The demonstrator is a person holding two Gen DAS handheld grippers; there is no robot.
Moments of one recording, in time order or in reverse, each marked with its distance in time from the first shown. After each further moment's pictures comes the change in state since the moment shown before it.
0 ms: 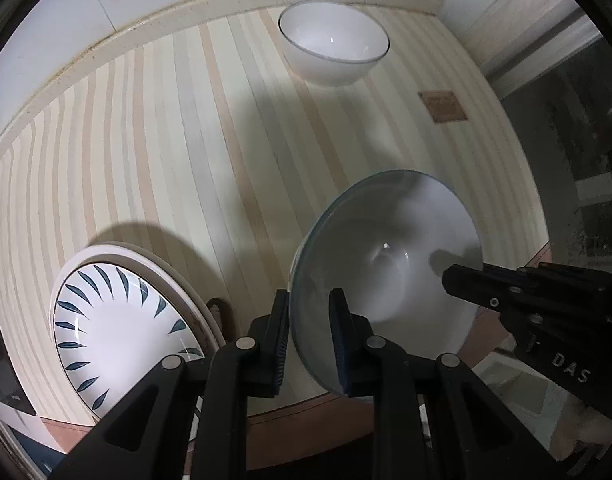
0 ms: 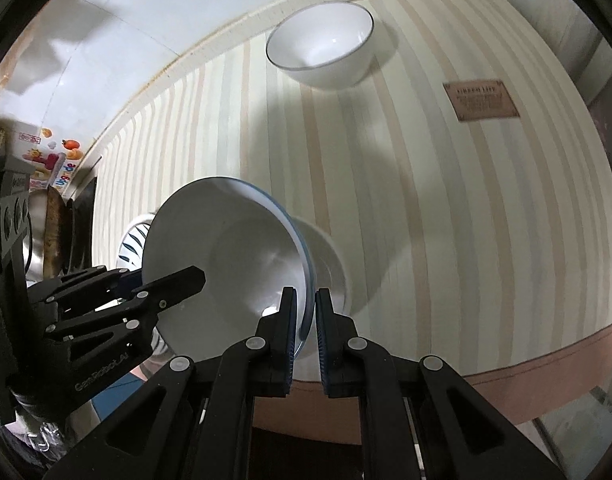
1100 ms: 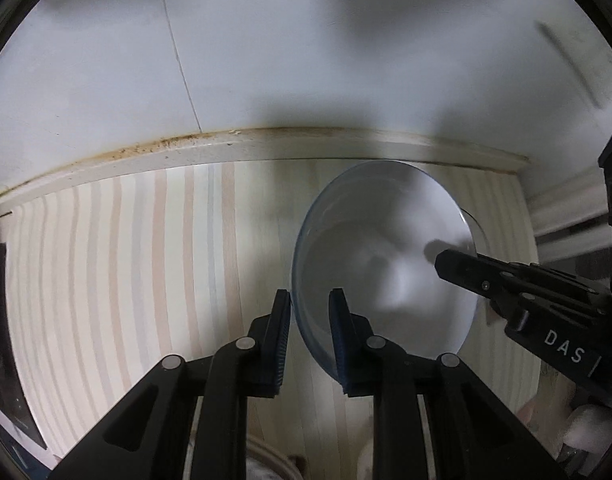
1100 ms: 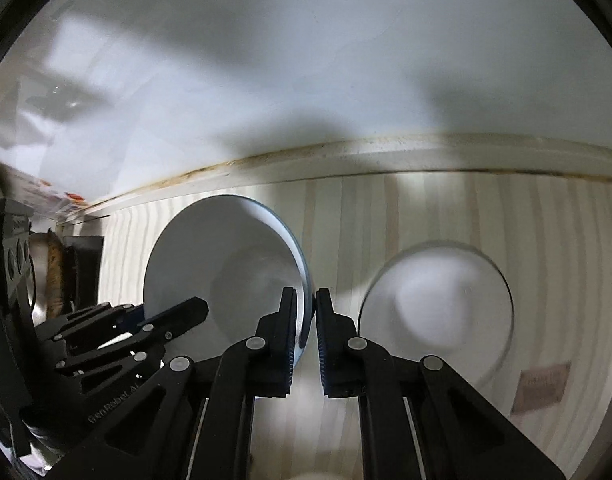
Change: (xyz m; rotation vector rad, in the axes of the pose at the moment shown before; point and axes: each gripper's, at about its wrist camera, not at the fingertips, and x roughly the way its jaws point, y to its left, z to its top) left arm -0.061 0.109 0.126 -0.220 -0.201 0.016; right arm 0.029 0.100 0.242 -0.176 -0.087 0.018
